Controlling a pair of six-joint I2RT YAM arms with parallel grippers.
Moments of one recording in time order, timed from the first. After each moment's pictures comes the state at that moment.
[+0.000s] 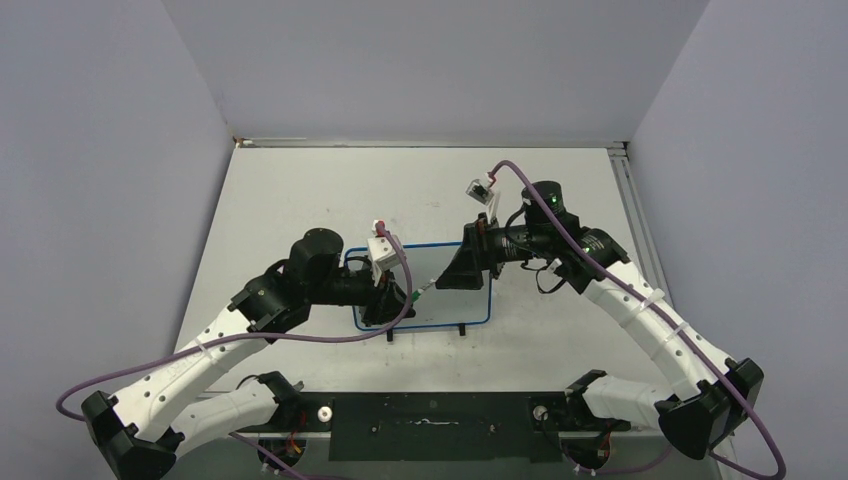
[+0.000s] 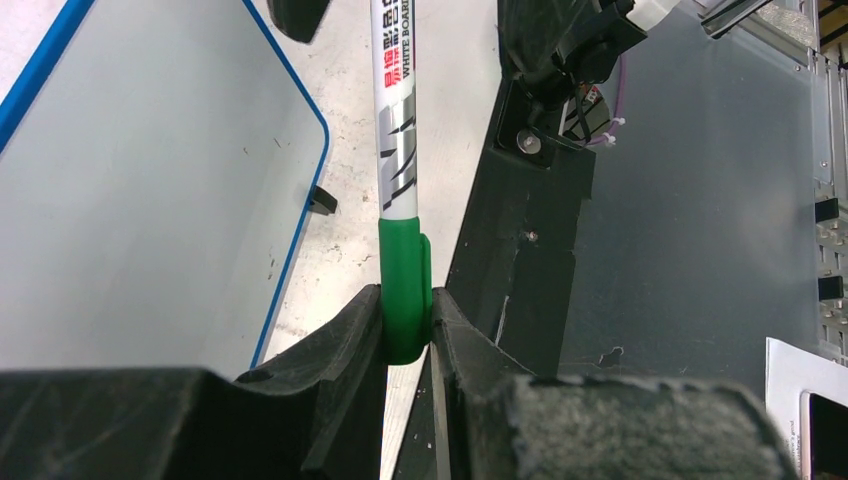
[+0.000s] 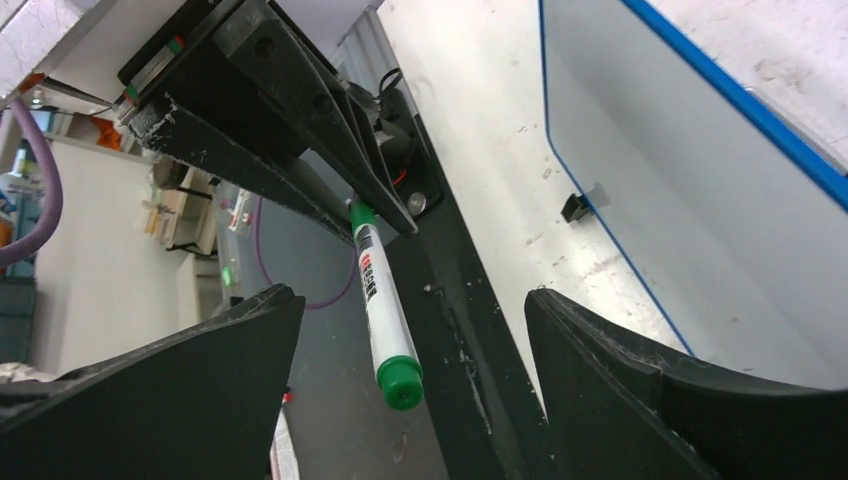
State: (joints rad) left arm -0.78 0.93 0.93 -0.47 0.59 -0.09; right arm 0.57 1.16 1.17 -0.54 -0.85 0.37
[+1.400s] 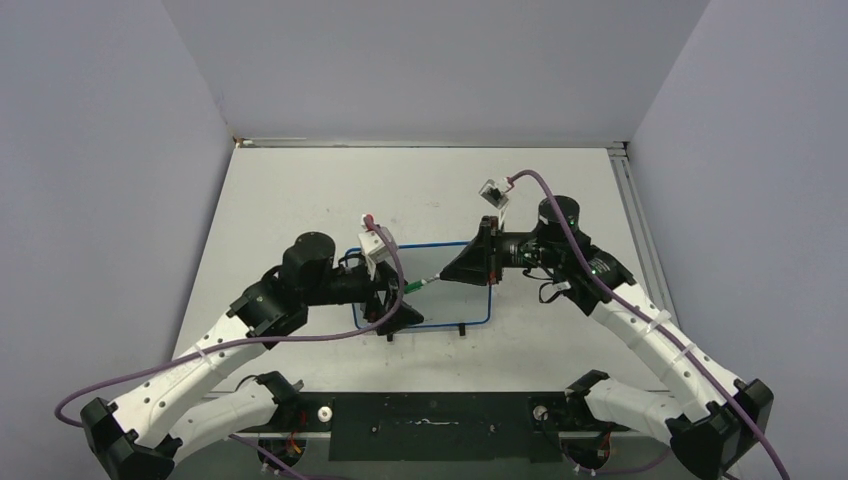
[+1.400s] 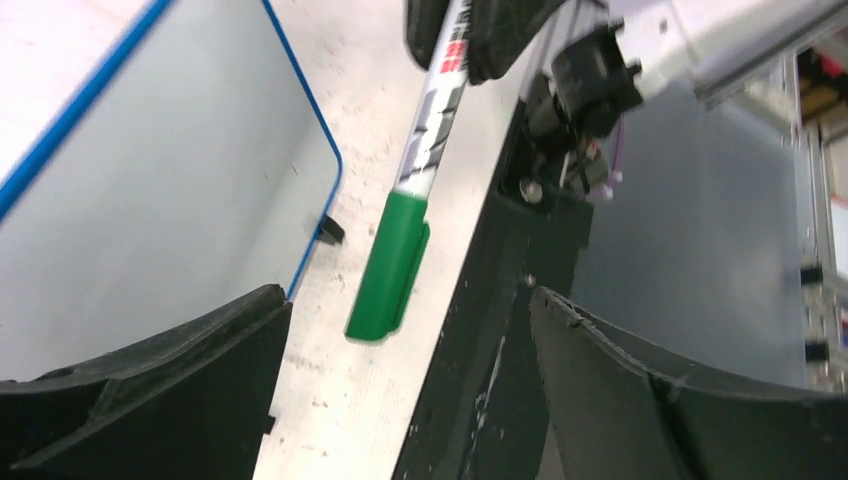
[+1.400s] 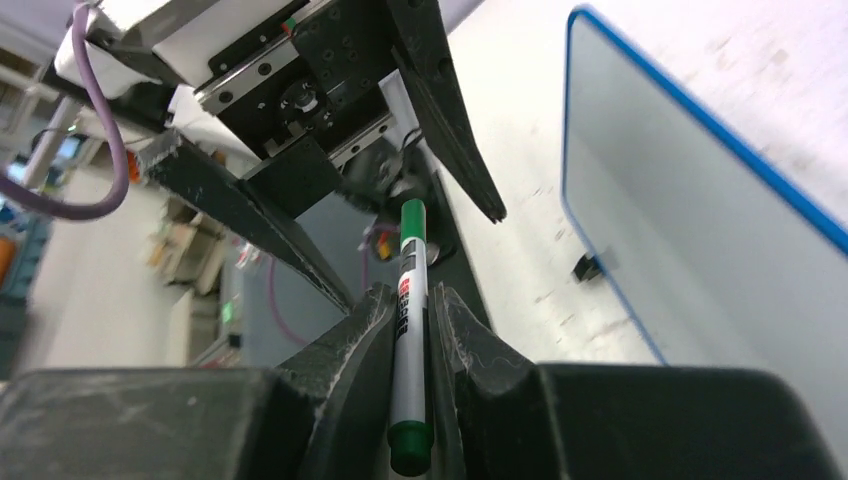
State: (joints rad) left arm -0.77 0.92 0.89 -0.38 0.57 -0.16; right arm 0.57 1.09 1.03 -0.30 -0.91 0.48
